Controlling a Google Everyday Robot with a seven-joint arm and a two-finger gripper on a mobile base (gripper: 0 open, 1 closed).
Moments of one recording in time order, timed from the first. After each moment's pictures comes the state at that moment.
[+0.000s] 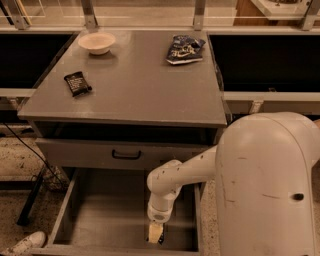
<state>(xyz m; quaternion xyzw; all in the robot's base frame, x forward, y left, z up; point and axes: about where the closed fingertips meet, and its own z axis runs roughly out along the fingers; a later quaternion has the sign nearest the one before) 0.420 0.017 0.406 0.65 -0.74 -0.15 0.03</state>
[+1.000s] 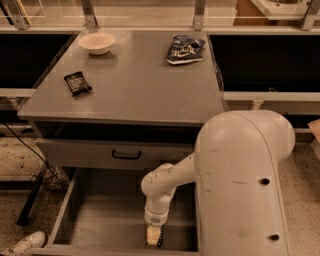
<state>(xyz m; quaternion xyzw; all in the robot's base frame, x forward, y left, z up) 0.415 0.020 0.379 0.66 -0.74 -0.14 0.06</state>
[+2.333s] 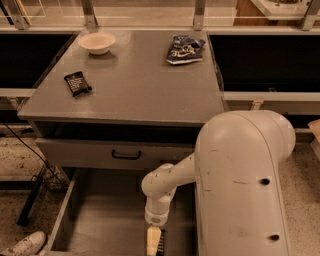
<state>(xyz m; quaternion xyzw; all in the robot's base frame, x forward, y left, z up) 0.415 0.020 0.379 0.66 -0.74 -0.14 0.06</state>
